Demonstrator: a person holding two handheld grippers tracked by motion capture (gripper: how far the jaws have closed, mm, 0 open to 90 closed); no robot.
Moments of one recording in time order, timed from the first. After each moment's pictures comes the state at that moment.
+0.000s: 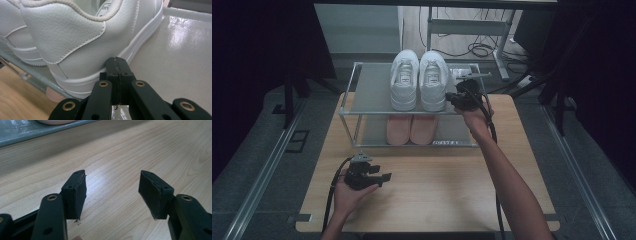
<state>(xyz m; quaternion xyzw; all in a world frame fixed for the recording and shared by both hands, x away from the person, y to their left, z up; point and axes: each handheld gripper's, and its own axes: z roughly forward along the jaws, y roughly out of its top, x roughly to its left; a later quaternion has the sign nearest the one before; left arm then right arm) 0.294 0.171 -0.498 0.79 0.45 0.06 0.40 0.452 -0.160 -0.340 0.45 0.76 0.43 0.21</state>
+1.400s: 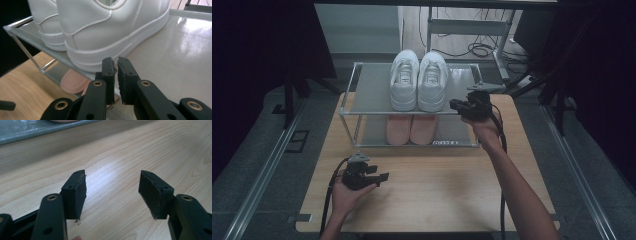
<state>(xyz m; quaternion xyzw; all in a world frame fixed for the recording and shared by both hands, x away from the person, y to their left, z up) 0.293 0.176 -0.498 0.79 0.46 0.06 0.40 0.421 -0.188 -0.348 0.41 0.76 0.48 0.19</state>
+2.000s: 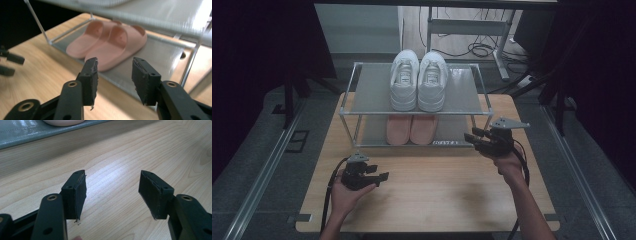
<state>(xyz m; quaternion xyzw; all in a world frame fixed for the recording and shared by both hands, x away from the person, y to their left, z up) 0.291 0.178 -0.496 0.79 0.46 0.07 0.40 0.353 -0.250 -0.405 0.38 0.77 0.49 0.18</state>
